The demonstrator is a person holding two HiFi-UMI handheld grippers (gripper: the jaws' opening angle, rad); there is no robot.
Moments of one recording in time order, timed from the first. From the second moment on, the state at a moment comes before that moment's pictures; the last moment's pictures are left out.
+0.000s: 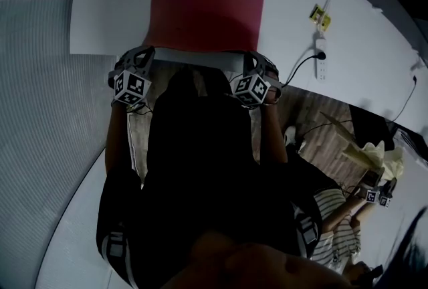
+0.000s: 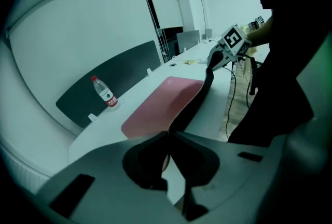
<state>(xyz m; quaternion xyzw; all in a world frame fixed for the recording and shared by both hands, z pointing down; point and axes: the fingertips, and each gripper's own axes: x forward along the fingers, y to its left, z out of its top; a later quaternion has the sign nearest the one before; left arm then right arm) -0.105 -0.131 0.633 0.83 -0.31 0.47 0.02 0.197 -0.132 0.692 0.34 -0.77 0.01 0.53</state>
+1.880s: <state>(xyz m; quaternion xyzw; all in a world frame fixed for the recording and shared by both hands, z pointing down) -0.123 -0.232 0.477 0.86 -0.37 0.33 -0.13 0.186 -0.225 0.500 0.53 -0.69 -0.09 0.49</state>
